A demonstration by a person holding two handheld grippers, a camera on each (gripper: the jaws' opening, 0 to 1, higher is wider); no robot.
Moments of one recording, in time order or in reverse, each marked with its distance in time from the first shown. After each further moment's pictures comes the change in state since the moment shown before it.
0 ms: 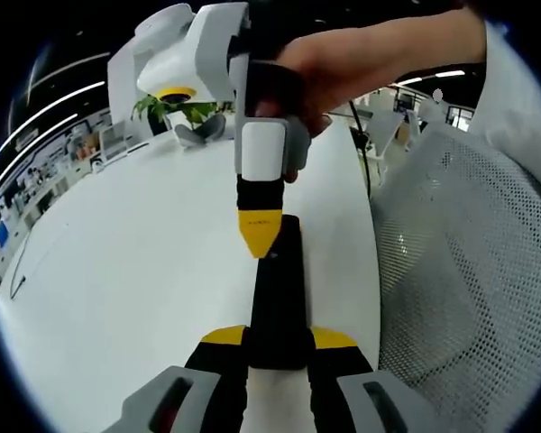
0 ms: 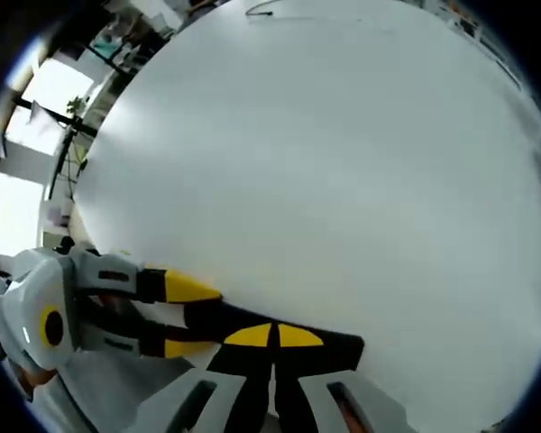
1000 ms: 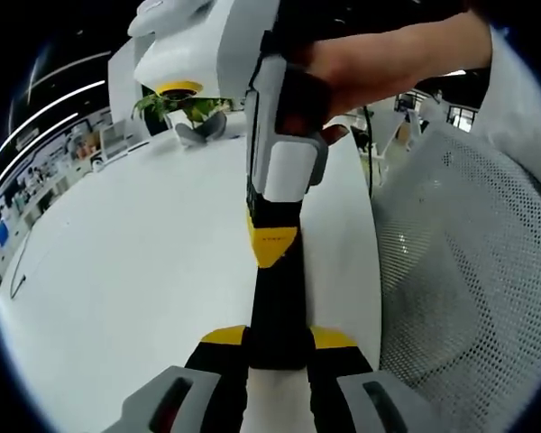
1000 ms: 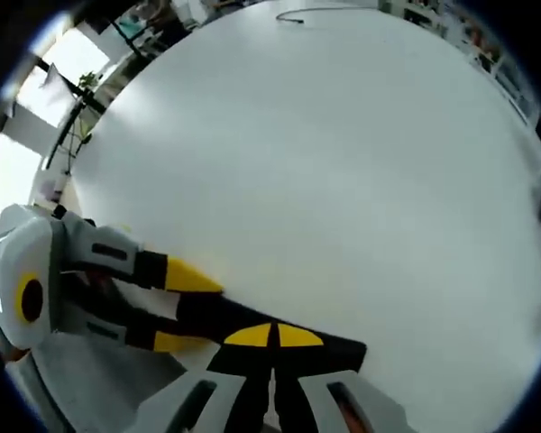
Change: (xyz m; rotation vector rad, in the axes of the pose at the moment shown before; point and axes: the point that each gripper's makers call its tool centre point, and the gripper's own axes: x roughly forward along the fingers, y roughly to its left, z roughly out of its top) left arm 0.000 0.001 0.000 -0.007 0.002 0.003; right arm 0.005 0.002 -0.002 -0.122 -0.039 -0.075
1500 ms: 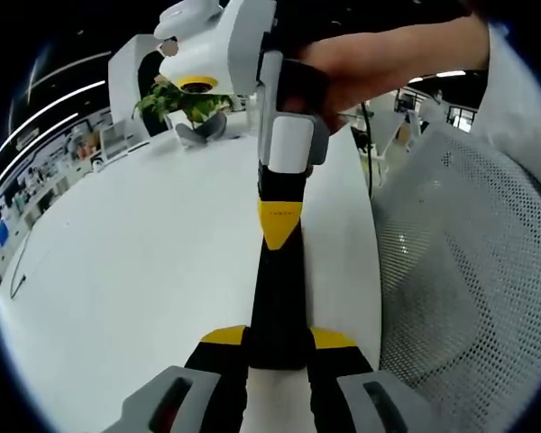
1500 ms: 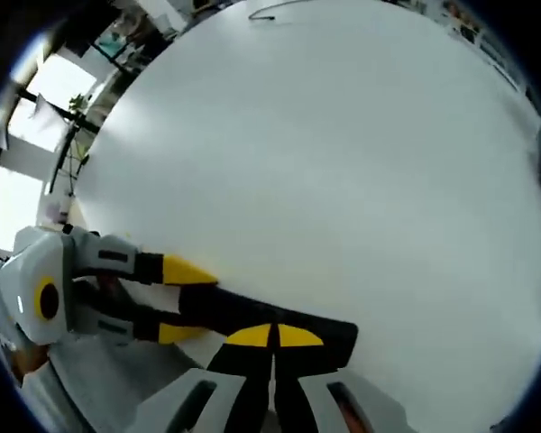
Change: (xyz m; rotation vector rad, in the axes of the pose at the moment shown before) left arm 0.000 0.000 0.001 0.000 -0.002 0.000; right arm -0.009 -0.001 -0.010 0.095 0.026 0.074
